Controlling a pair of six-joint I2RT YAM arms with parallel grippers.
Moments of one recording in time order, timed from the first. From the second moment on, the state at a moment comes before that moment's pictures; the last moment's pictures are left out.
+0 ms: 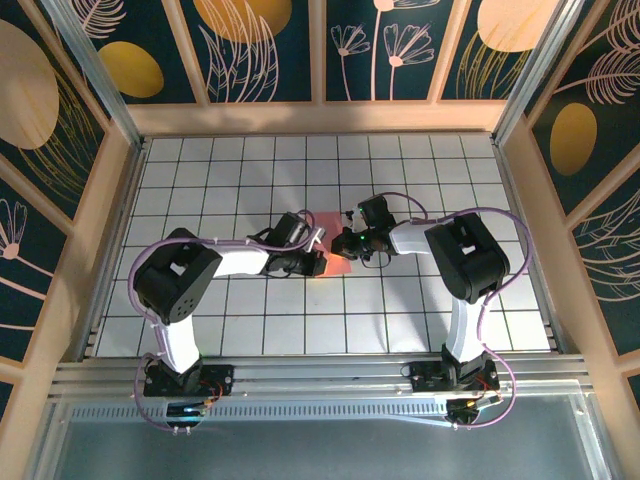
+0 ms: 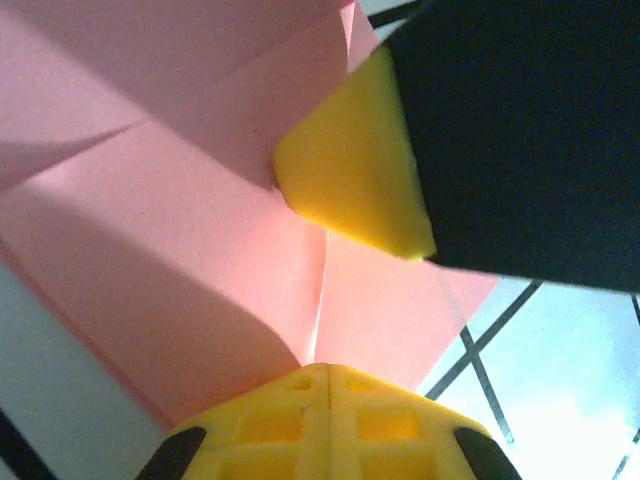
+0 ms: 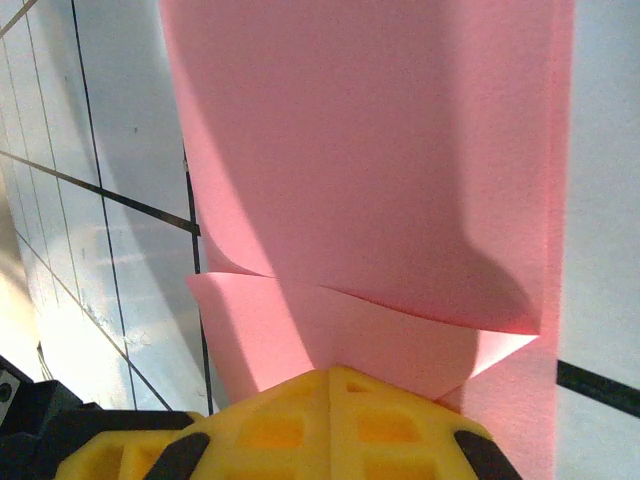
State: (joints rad) left arm -0.68 1.85 0.90 0.00 0.40 -0.43; right arm 0.50 1.92 0.95 0.02 -0.59 0.68
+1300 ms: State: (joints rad) left arm -0.51 1.58 0.68 0.10 0.43 -0.56; right arm 0.48 1.73 0.92 0.01 -0.48 0.67
